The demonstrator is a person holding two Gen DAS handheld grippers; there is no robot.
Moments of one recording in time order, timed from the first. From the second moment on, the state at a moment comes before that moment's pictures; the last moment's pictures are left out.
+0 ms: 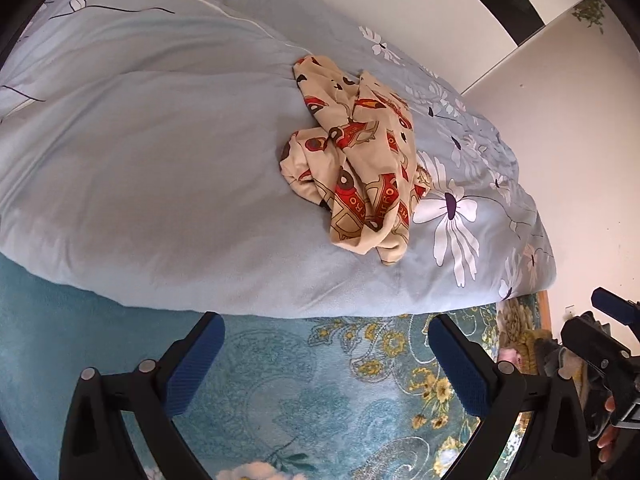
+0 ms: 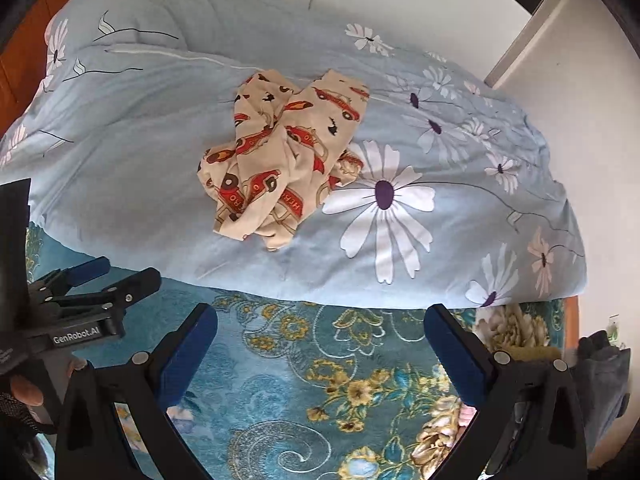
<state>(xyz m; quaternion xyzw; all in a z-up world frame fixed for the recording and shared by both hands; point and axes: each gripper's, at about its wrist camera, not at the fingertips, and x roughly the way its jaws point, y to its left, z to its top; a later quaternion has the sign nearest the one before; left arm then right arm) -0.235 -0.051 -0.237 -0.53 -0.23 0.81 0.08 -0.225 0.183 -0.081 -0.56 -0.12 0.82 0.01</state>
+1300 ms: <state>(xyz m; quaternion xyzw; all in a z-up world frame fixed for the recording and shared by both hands) -0.360 0.000 -0.320 -0.55 -0.20 0.80 0.09 -0.287 0.224 -0.171 -0.63 -0.10 0.77 0.05</state>
